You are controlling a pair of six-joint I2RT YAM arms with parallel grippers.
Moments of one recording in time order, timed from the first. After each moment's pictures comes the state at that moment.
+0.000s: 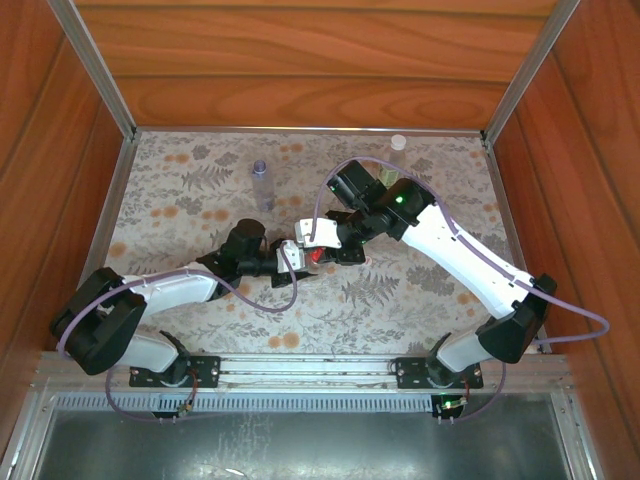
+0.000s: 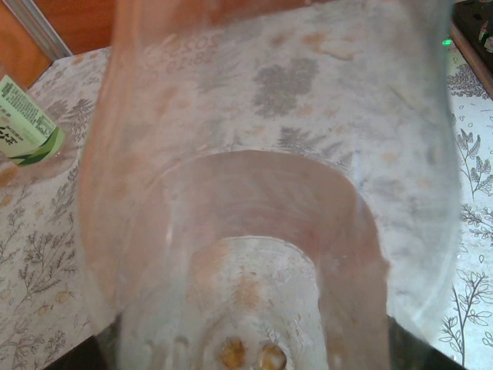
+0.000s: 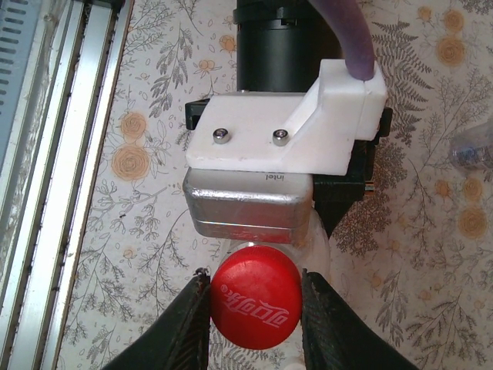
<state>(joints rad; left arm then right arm) -0.73 1.39 0.55 0.34 0.61 0.57 0.87 1.49 1.57 -1.21 -0.35 -0.92</state>
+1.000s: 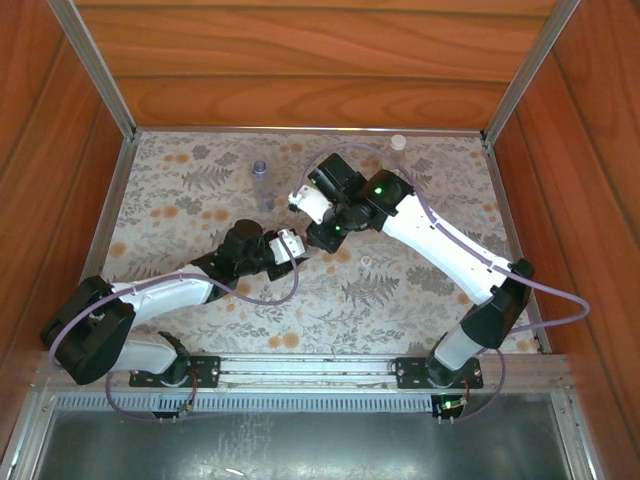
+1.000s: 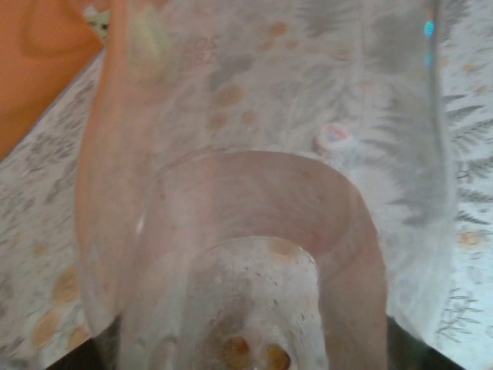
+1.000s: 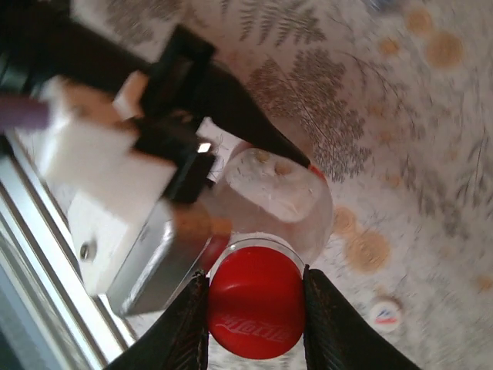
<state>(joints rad) -0.73 1.33 0.55 0.29 0.25 0.47 0.88 1.61 1.69 -1.18 -0.11 -0.05</state>
